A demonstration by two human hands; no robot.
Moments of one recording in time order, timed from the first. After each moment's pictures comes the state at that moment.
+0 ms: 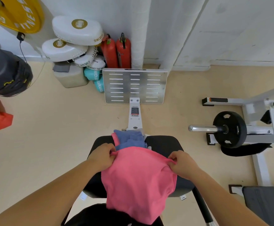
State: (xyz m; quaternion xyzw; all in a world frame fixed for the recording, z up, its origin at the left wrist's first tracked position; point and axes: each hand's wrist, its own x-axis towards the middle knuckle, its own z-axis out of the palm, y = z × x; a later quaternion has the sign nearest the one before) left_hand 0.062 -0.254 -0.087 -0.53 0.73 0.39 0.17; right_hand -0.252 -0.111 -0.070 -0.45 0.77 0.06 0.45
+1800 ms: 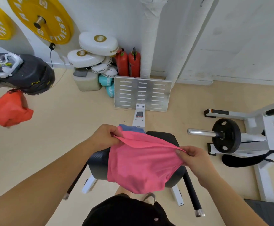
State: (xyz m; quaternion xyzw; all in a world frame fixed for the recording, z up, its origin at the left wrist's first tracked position) left_hand 0.057 -0.213 0.020 -0.54 0.70 0.48 -0.03; right_hand -0.254 -0.032 0.040 -0.25 0.75 -0.34 0.50
